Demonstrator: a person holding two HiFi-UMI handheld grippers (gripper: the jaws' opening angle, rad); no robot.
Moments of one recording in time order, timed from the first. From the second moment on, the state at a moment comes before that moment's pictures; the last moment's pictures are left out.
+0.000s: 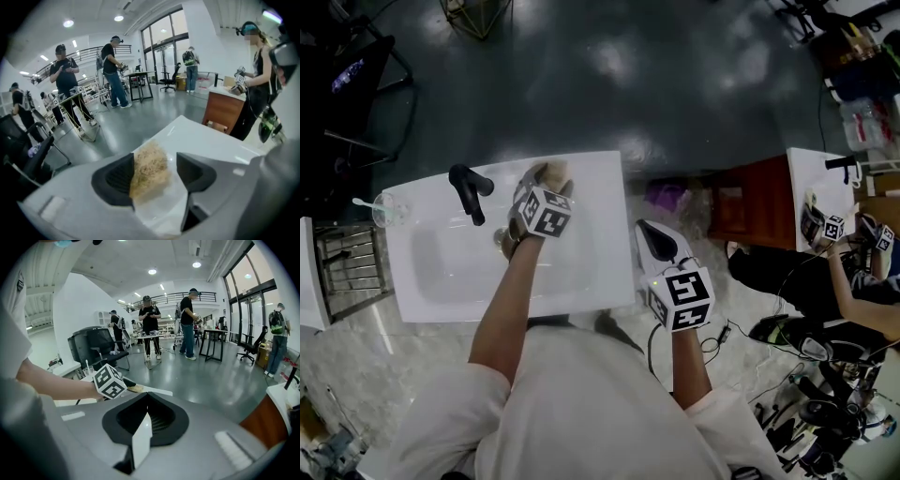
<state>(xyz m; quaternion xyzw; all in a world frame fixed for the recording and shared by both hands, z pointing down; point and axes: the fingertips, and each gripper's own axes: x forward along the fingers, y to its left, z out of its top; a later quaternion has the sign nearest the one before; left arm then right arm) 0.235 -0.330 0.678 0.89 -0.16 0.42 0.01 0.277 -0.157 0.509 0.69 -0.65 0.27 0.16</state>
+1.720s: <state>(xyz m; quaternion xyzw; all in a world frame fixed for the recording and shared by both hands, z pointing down) 0.177 -0.276 0.545 0.93 -0.24 0.27 0.00 0.244 -0.129 0.484 0.63 -0.72 0.23 0.17</state>
